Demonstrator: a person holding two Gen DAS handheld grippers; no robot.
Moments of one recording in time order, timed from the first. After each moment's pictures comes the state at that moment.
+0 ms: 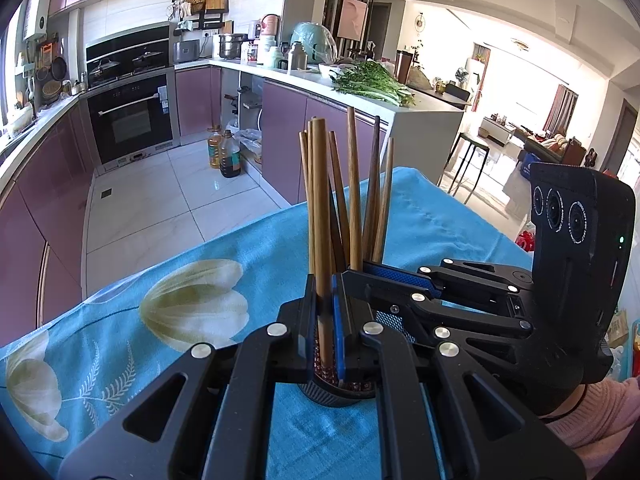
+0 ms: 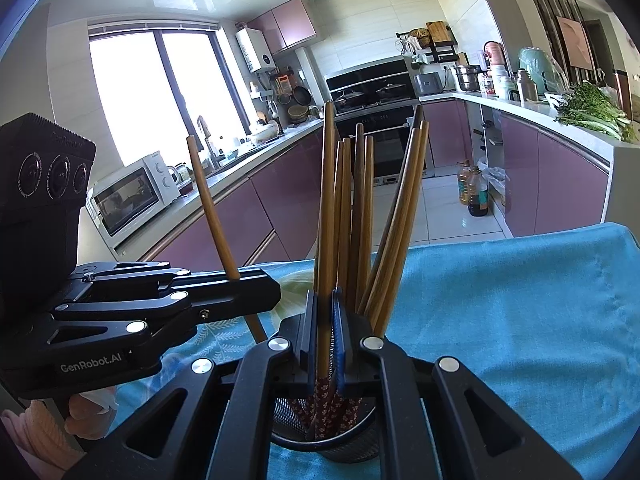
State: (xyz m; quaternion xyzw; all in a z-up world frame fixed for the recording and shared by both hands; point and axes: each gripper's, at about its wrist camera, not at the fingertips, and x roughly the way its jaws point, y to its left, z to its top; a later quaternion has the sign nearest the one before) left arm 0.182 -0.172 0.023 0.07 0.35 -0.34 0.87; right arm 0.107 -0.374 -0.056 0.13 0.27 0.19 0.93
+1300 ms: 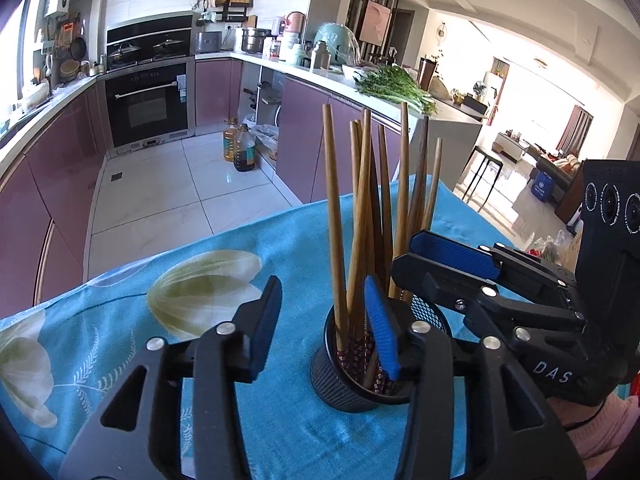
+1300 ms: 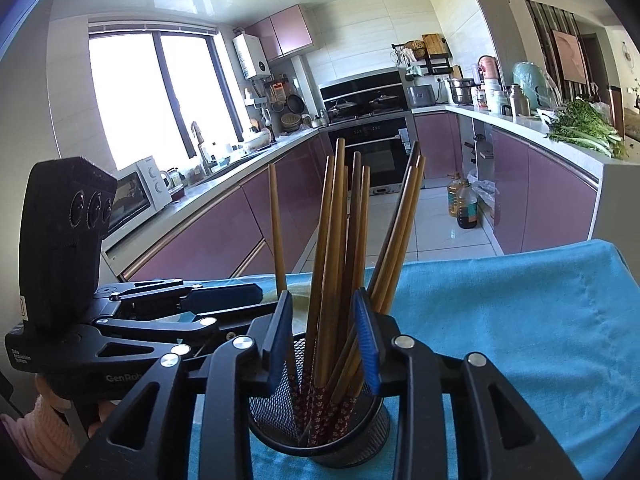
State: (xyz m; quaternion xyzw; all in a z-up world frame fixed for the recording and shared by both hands) left arm 0.205 -0.158 -0.003 0.03 0.35 -0.31 0.88; right arm 0.100 -0.375 -0.039 0.11 0.25 0.16 0.95
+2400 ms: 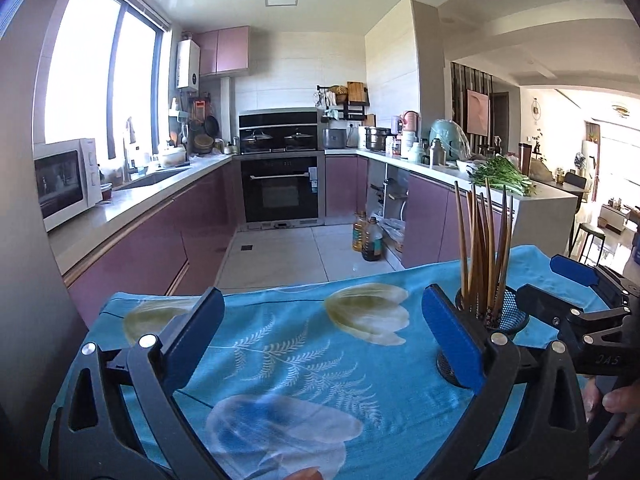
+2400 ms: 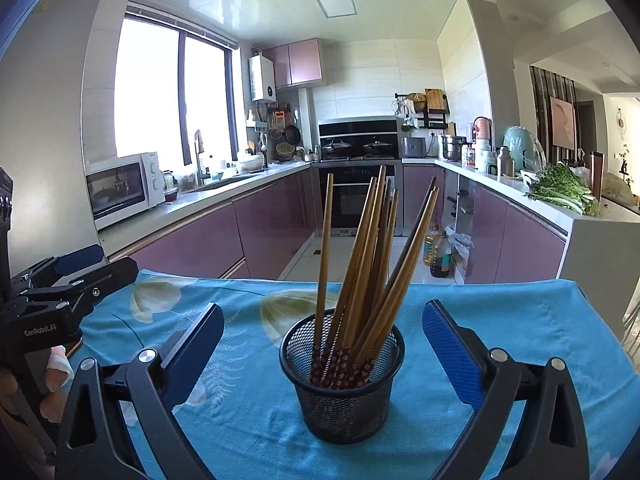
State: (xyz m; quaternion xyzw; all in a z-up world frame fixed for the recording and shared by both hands) left arm 0.051 -0.034 0.028 0.03 0.17 -0.08 0.98; right arm 0.031 -0.336 -0.041 0.03 0.17 0.12 0.98
